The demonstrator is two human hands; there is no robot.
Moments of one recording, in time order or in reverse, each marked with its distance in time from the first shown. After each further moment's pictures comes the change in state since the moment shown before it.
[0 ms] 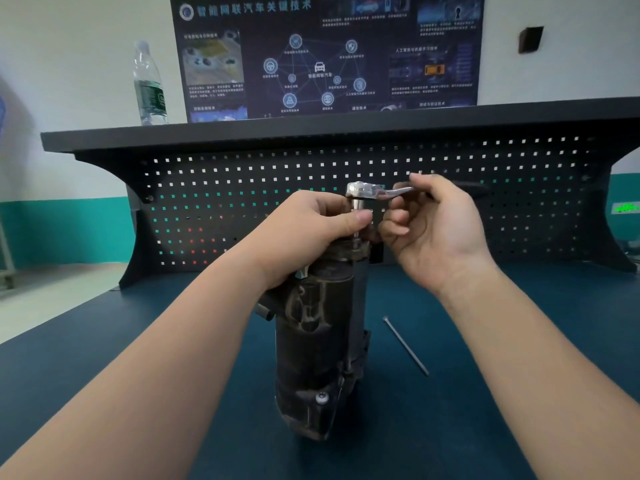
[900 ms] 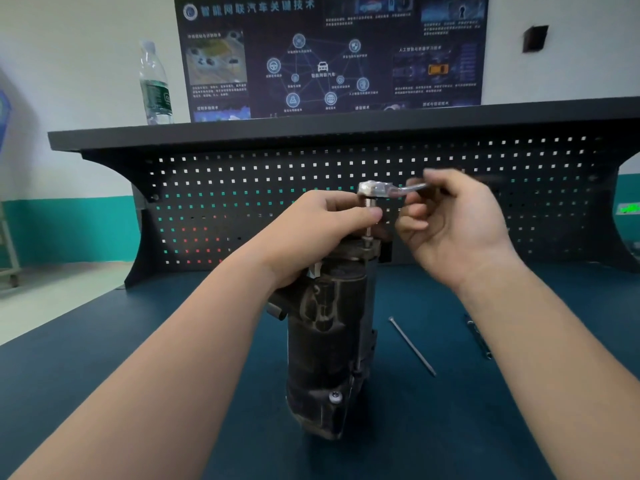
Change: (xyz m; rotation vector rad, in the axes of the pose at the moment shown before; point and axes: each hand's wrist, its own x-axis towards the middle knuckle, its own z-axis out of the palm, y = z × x) left_hand 0.001 -0.002 -0.002 -0.079 -0.070 -0.006; right_hand -0.007 -0.010 0.004 -0.054 0.006 -0.007
